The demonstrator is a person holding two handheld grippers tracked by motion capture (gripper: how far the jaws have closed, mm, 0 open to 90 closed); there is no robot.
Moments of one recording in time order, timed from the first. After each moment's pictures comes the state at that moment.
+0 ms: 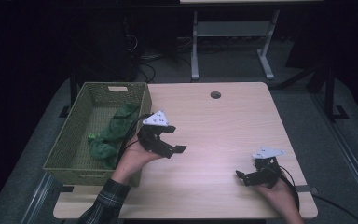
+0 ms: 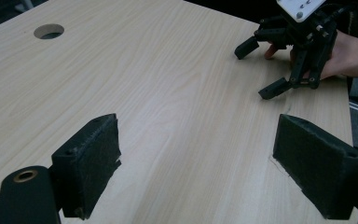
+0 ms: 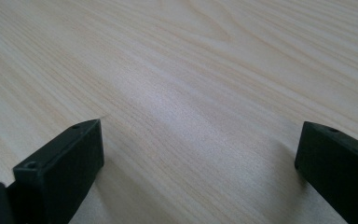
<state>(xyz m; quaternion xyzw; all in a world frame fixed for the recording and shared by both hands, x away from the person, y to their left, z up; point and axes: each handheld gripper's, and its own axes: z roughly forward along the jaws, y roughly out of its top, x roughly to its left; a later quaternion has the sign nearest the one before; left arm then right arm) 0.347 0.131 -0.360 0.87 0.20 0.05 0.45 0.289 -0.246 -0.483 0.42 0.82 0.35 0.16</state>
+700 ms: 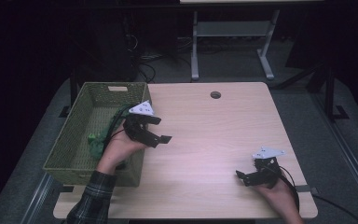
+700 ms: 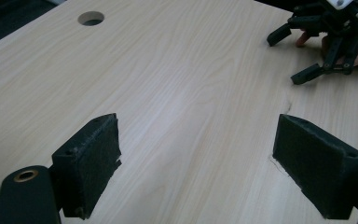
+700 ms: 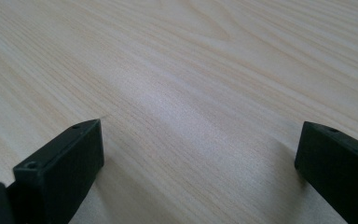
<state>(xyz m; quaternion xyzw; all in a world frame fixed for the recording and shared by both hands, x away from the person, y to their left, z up) 0.370 0.173 -0.345 0.87 0.22 0.08 0.42 0.288 -0.246 -0.483 0.43 0.82 0.34 0.16</state>
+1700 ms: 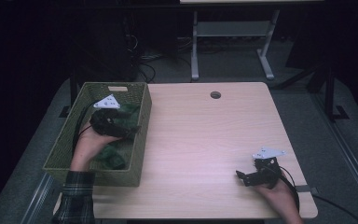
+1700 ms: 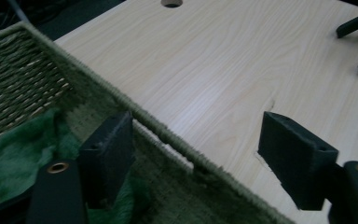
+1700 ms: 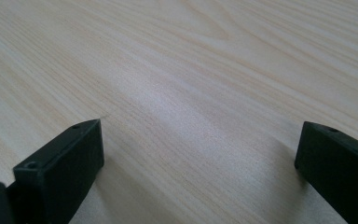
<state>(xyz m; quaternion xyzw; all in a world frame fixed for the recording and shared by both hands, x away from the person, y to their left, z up) 0.377 0.256 -0.334 0.86 0.29 0.13 0.40 0.287 -0.246 -0.483 0.43 0.82 0.34 0.16</state>
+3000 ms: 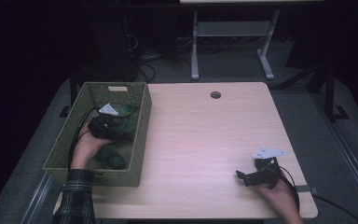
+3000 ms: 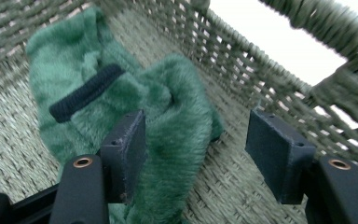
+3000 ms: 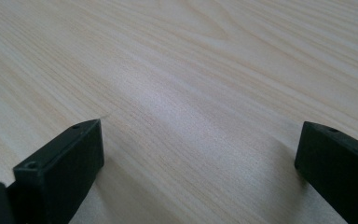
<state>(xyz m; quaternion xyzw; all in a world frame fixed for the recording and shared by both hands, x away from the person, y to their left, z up) 0.405 0.286 -0.392 0.88 0.36 0.14 0.28 0.287 -0.246 -0.483 0.43 0.82 0.34 0.16</state>
